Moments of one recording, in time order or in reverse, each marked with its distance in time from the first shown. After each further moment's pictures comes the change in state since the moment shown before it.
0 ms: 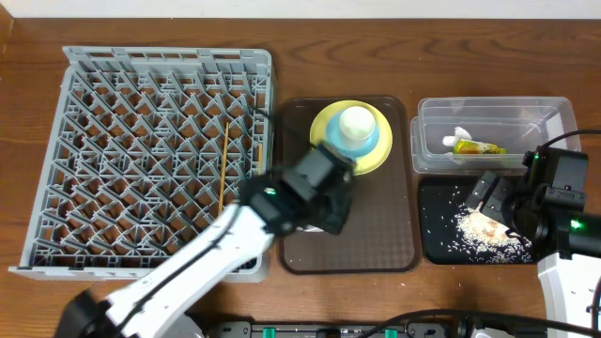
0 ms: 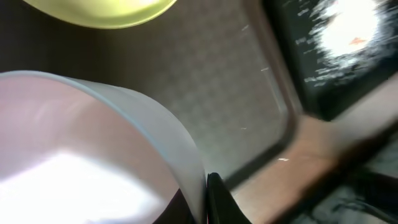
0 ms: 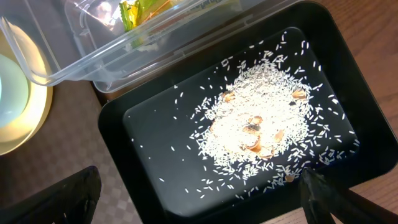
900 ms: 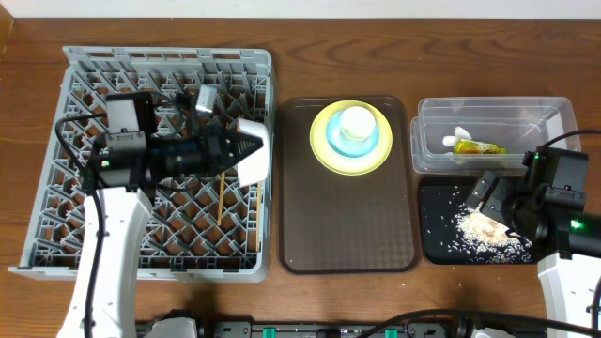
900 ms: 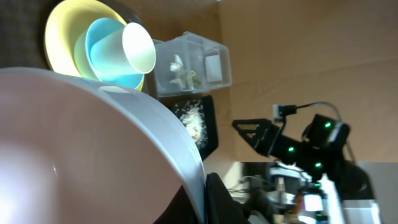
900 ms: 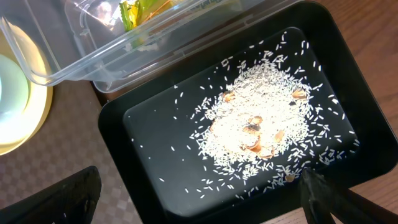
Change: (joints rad) left arm 0.866 -0.101 0.002 -0.006 0.932 0.074; right arm 0.000 0.000 0.000 0.000 0.000 0.000
